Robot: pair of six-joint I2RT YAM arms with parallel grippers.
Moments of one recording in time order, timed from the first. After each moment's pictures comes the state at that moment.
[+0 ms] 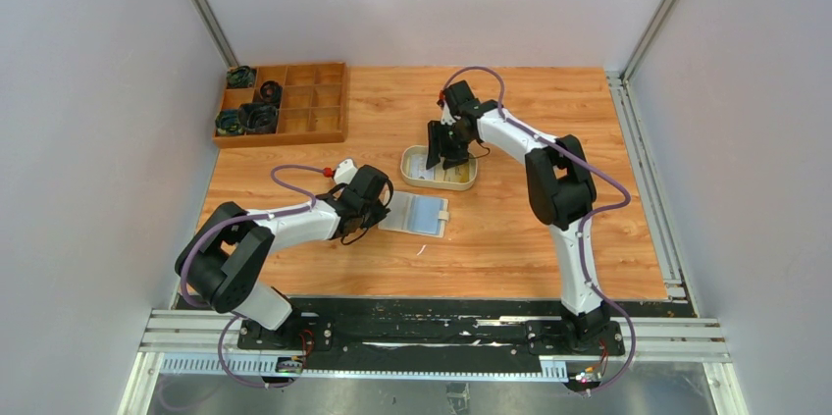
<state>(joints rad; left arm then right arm) -0.63 1.51 0.67 -0.09 -0.31 -1.08 0.48 2.22 1.78 -0.64 -0.30 0.36</state>
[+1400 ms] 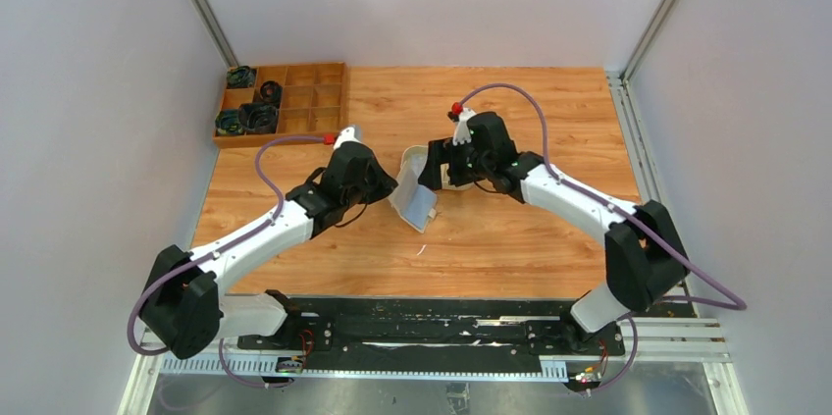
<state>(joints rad) -0.63 1.24 0.78 -0.13 -0.14 -0.90 0.62 1.56 1.08 -0.16 -0.28 0.35</state>
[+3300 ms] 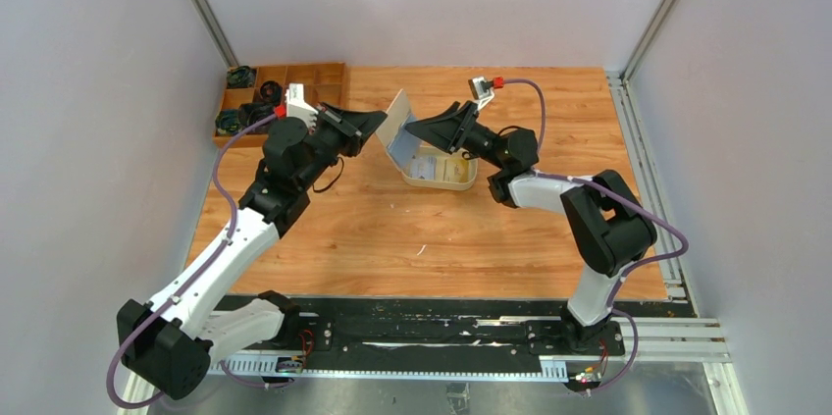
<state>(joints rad) -0.45 1.03 0.89 0.11 0.06 -1.24 0.53 1.75 0.91 1.41 -0.66 1.29</state>
